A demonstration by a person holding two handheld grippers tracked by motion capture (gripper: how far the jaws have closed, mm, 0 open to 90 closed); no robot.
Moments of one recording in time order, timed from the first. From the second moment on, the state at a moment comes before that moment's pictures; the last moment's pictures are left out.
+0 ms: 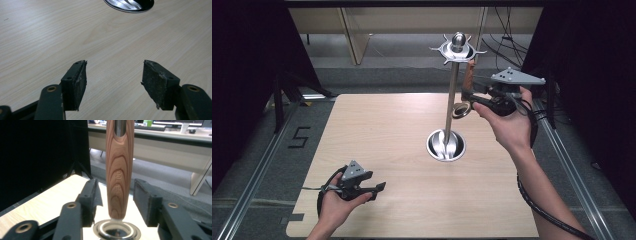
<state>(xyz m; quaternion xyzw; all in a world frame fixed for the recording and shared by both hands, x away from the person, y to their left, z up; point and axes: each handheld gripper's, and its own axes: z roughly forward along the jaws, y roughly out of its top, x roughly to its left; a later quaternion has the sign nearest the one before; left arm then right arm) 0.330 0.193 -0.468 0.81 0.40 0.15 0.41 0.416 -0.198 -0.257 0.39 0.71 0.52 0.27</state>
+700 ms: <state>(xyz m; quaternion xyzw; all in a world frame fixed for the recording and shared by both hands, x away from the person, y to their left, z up) 0.330 0.192 -0.469 0.81 0.40 0.15 0.41 0.383 -0.248 -0.304 0.35 0.74 0.51 0.27</state>
